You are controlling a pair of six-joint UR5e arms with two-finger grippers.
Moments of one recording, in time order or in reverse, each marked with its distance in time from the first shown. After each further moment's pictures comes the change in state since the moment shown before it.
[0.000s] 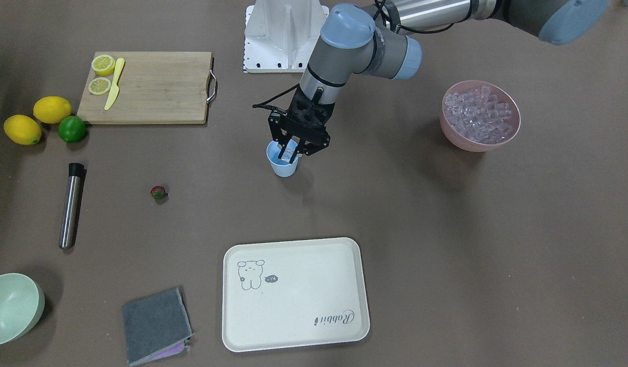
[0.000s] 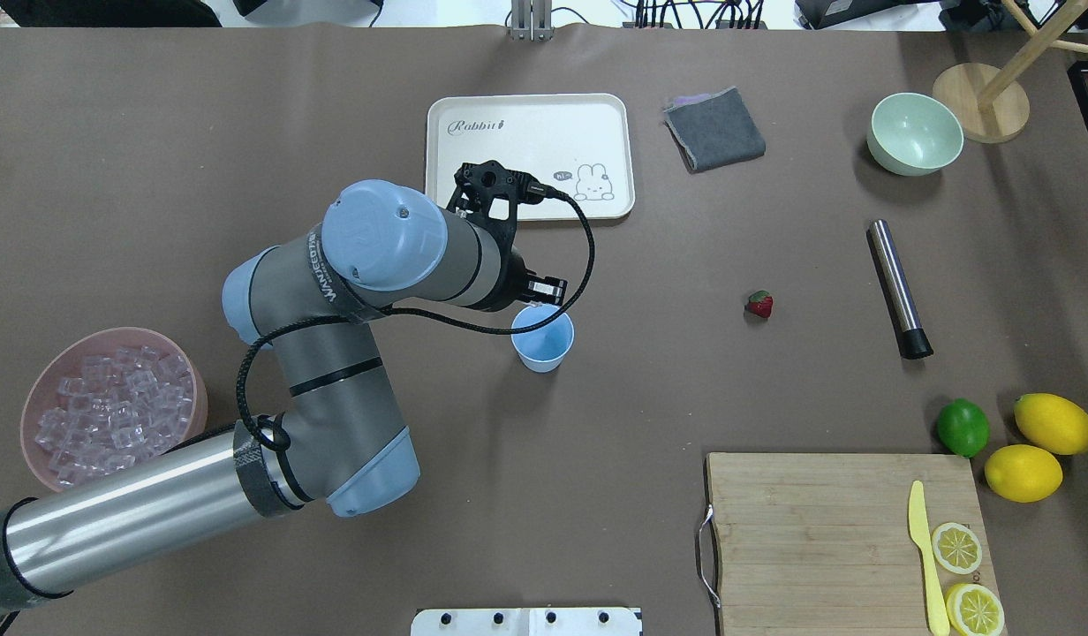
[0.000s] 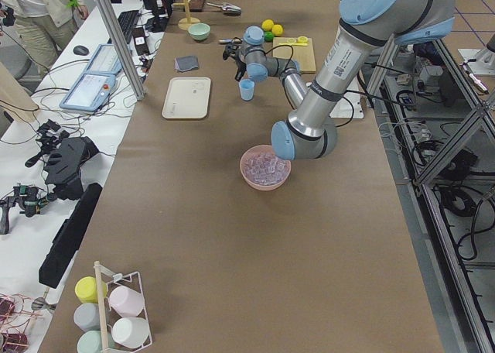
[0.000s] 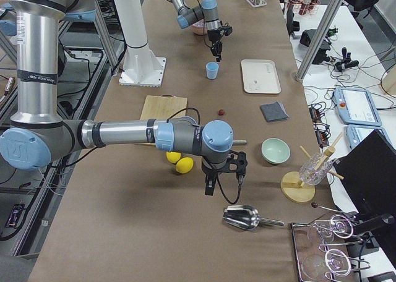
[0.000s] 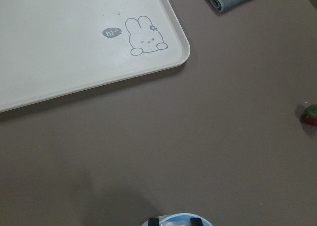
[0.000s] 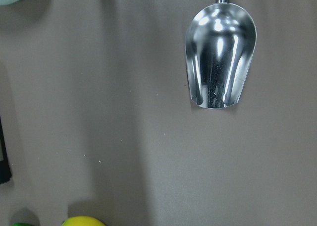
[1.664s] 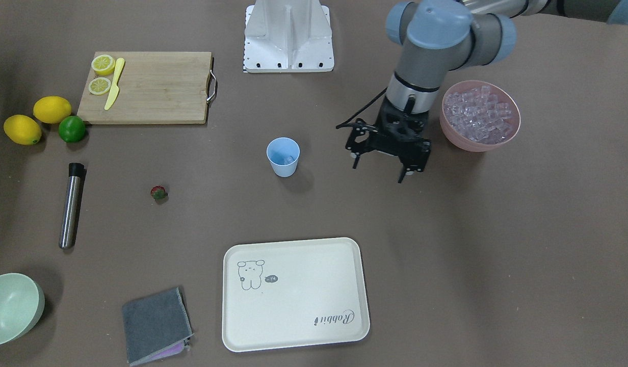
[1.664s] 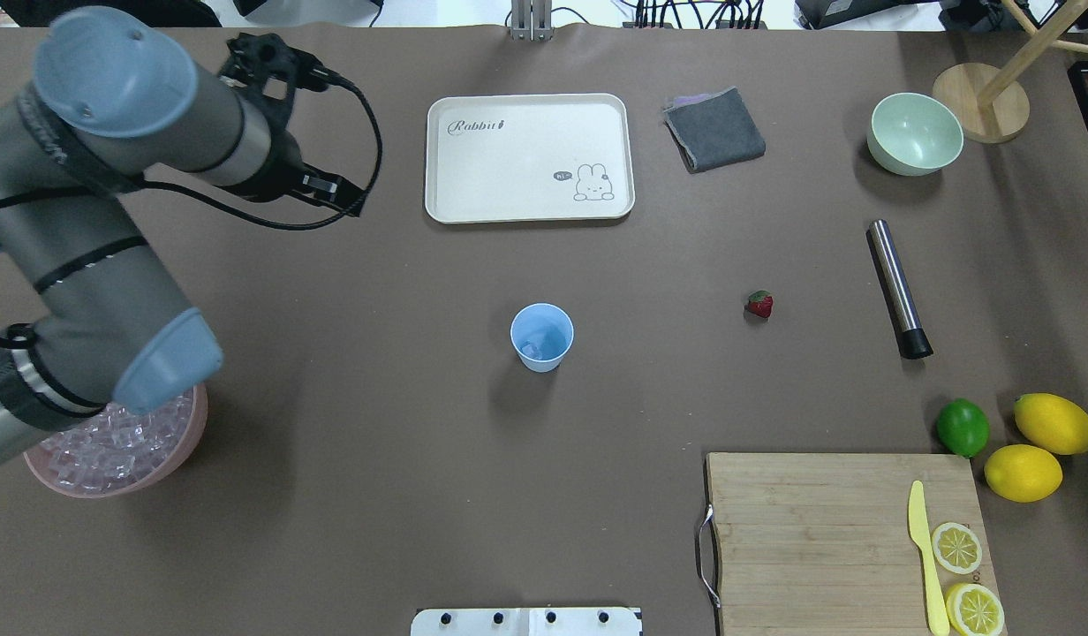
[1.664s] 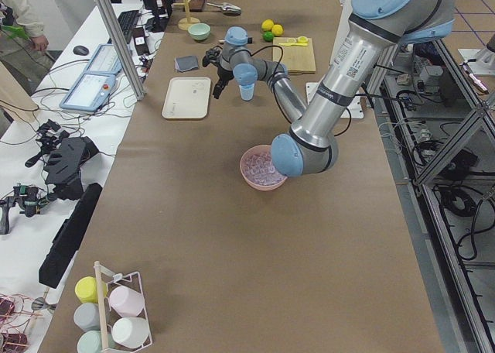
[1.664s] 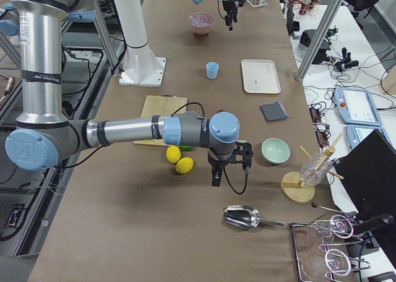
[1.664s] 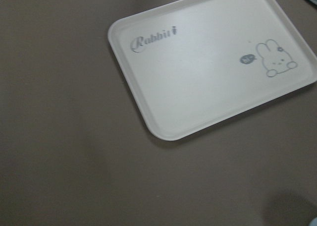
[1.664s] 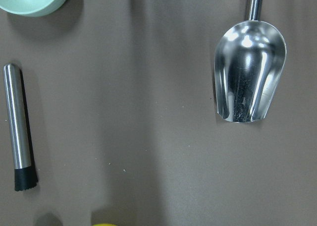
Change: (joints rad) left arm -0.308 0.254 -0.308 0.398 -0.090 0.326; right arm -0.025 0.035 0.010 0.002 0.030 0.015
